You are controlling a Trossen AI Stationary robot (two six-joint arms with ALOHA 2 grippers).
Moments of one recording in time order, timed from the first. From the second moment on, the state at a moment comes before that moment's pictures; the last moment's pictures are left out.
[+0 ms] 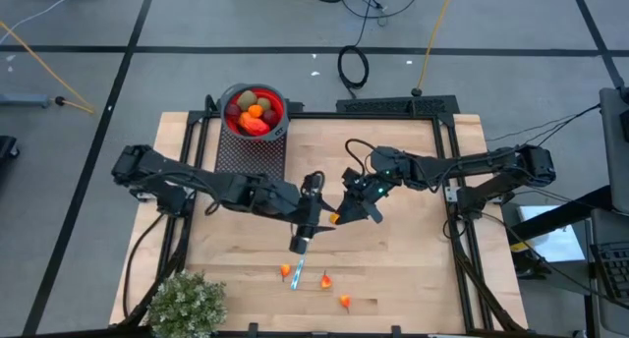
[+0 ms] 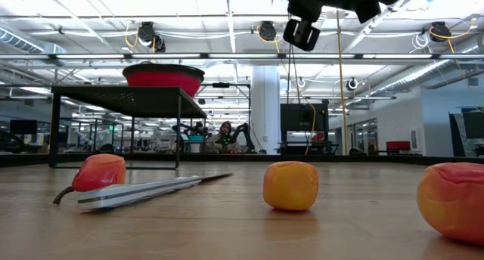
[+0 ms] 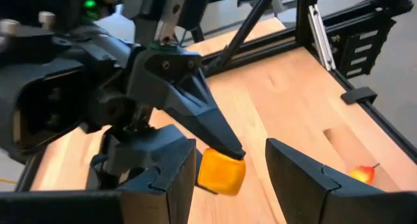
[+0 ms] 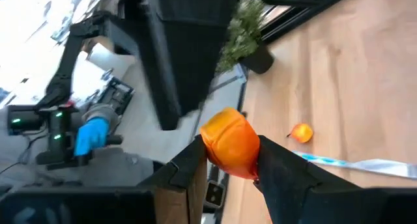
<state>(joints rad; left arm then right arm) -0.24 1.61 1.42 -0.26 -0.12 0.20 -0.05 1.38 0.89 0.24 -0.71 0.69</state>
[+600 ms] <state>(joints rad) -0.23 1.67 1.46 -0.30 -0.10 0.18 -0.05 1.38 0.89 0.24 -0.76 0.70</state>
